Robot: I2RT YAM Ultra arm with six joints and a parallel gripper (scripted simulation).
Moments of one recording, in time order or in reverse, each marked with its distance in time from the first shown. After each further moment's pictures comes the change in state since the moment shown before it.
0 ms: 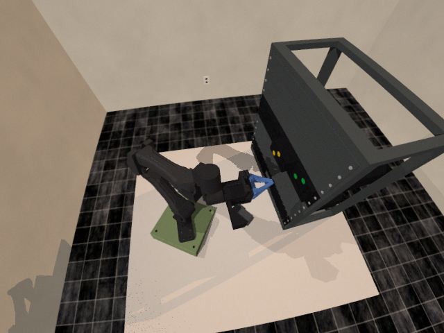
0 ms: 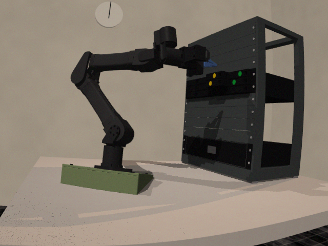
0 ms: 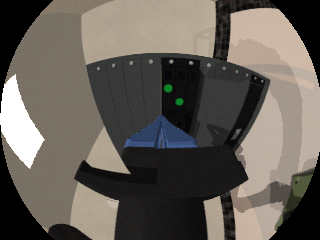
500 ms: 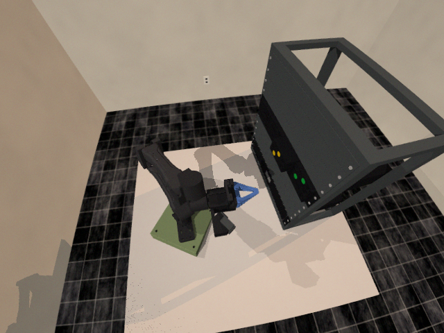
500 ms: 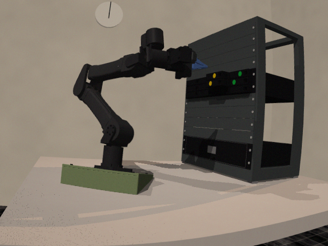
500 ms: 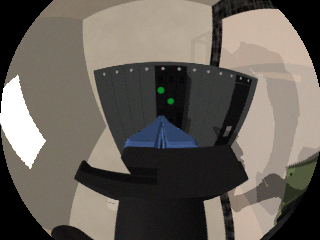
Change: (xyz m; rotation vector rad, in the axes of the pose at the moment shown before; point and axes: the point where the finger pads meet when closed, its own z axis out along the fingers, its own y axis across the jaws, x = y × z) arm -0.012 -0.016 -0.047 0.005 -0.048 0.006
